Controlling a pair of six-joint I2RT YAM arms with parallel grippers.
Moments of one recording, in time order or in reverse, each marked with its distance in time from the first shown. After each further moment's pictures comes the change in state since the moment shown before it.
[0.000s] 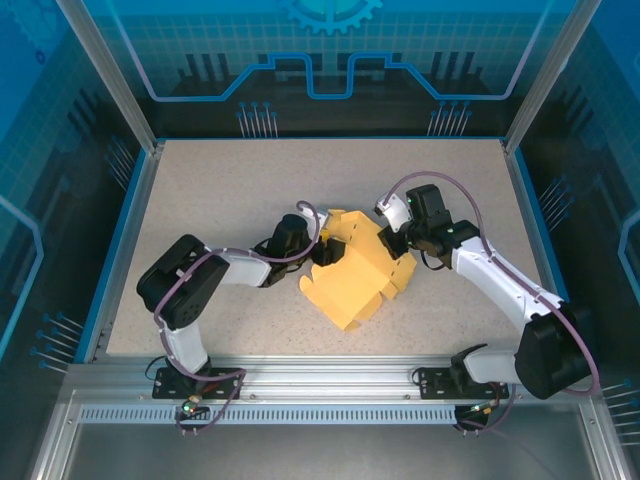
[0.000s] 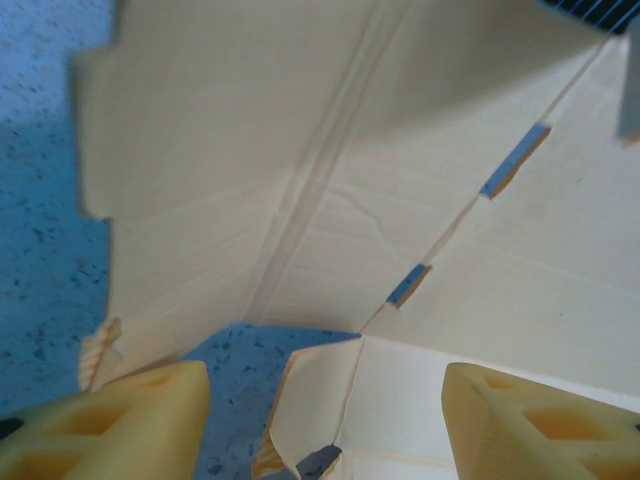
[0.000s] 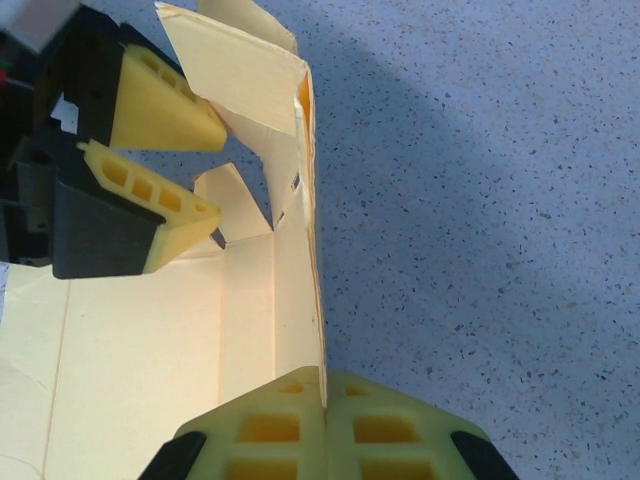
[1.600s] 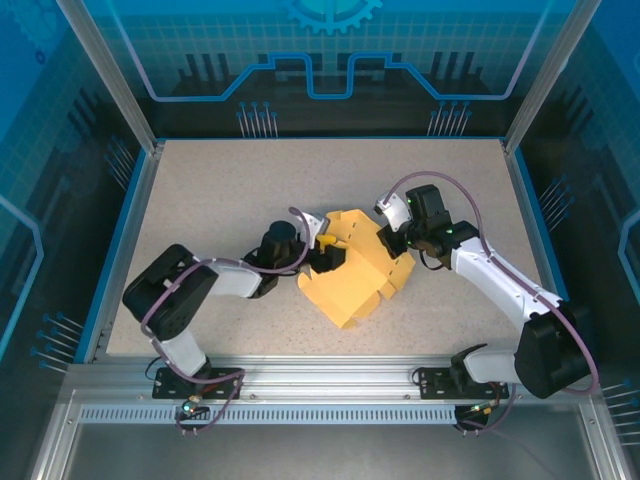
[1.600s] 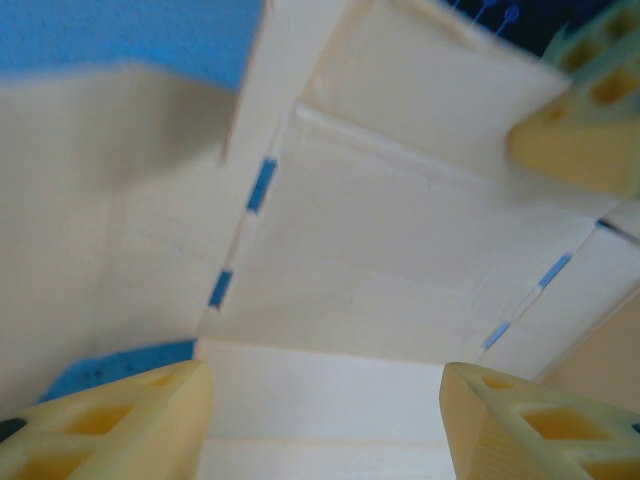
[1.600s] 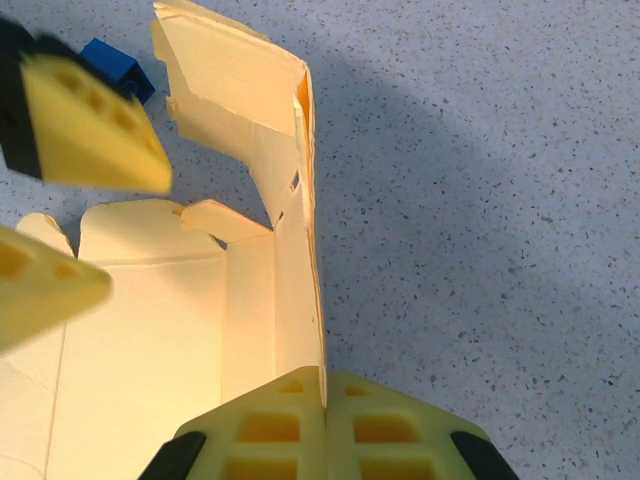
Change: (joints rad) left arm 0.008 -0.132 -0.126 0.195 0.169 -0.028; right arm 0.000 0.004 -0.012 0.032 -0.003 0.024
